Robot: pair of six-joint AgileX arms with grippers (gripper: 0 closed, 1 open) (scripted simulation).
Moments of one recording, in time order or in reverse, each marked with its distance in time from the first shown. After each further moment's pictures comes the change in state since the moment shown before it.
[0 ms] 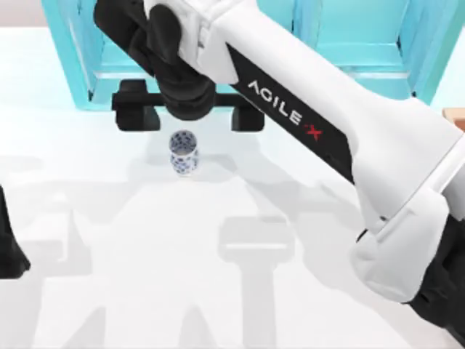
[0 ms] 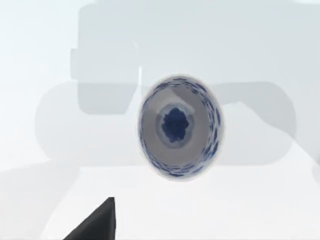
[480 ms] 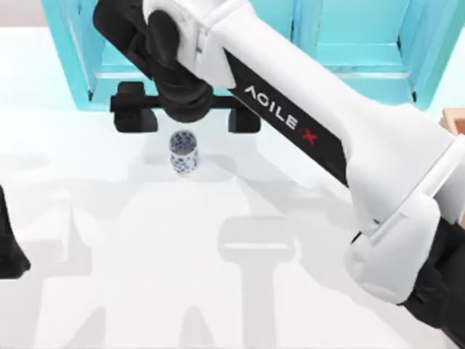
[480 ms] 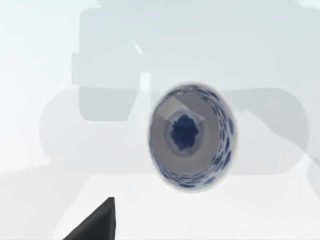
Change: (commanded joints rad) left arm 0.000 0.000 0.000 0.000 0.000 0.000; right arm -0.010 0.041 0.038 0.010 -0.002 -0.010
